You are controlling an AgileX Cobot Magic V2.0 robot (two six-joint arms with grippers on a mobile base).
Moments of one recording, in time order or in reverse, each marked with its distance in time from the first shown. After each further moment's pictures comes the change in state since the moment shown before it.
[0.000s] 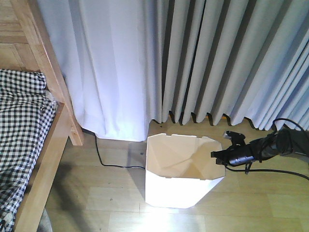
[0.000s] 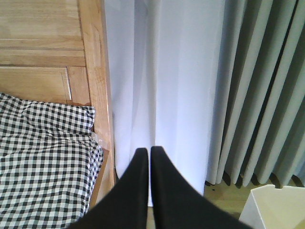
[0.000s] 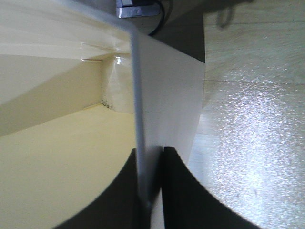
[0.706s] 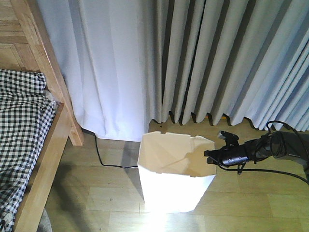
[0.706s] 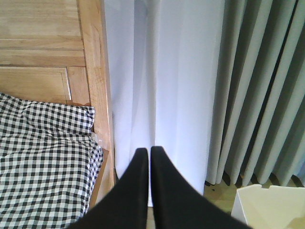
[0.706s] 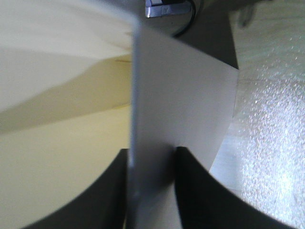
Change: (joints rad) left arm 0.000 0.000 0.000 0.000 0.000 0.000; right arm 0.043 0.028 -0.028 0.063 0.061 0.018
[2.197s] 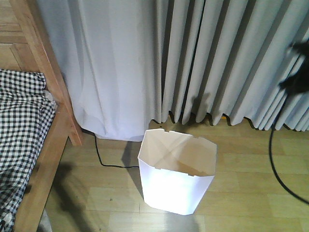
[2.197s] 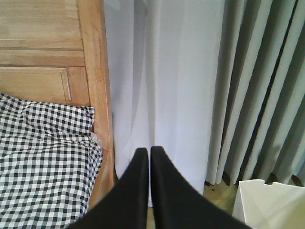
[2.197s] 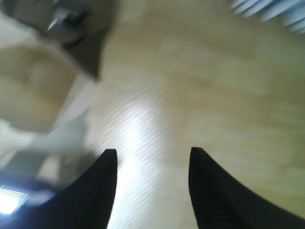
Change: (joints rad) left arm 0.000 0.000 0.000 0.000 0.000 0.000; right arm -0.144 -1.181 0.398 -1.166 0.318 0.666
